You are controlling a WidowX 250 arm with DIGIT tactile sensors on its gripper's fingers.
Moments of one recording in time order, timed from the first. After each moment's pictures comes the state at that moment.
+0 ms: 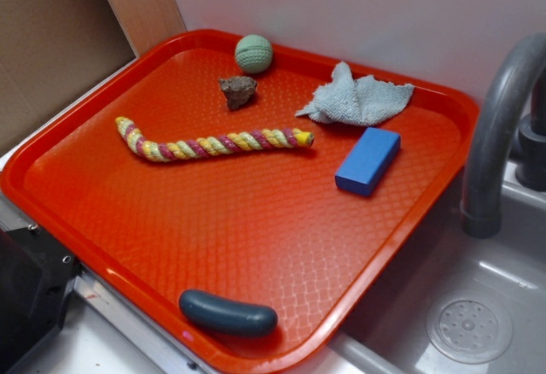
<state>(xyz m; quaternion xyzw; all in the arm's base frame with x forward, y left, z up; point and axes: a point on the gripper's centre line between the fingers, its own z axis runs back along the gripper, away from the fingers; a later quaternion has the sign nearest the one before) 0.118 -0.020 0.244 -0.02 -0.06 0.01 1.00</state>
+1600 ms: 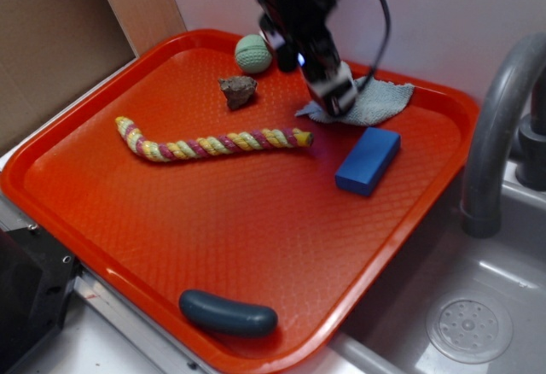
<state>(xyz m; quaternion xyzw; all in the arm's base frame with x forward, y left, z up) 0.319 -0.098 0.055 0.06 -0.08 -0.17 0.98</state>
